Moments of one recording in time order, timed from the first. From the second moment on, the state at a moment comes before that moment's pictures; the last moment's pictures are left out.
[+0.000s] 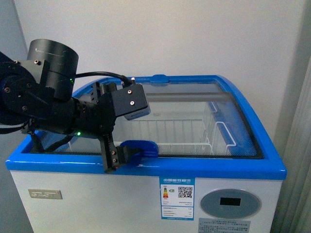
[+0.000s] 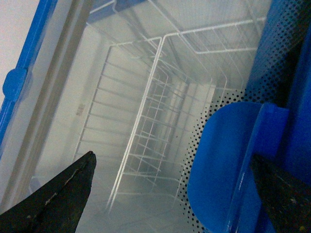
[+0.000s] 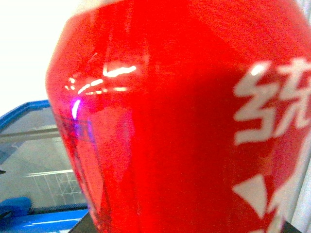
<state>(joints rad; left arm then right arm) -0.23 2.05 1.38 0.19 0.46 1.16 0.14 0.40 0.56 -0.05 0.35 0.08</state>
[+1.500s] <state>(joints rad) 0.00 0.80 0.26 0.54 -0.01 0.01 -0.02 0.86 0.98 -0.57 -0.07 -0.30</state>
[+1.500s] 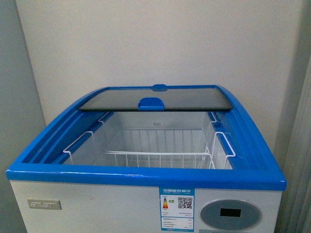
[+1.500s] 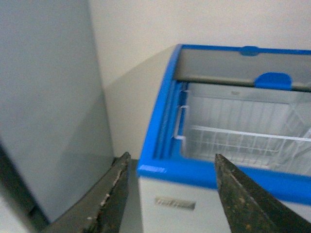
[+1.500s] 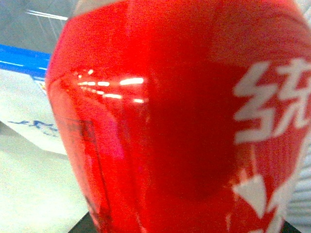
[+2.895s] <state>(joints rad) 0.00 0.26 0.01 0.26 0.00 0.00 0.32 2.63 2.54 -0.77 -0.08 -1.18</state>
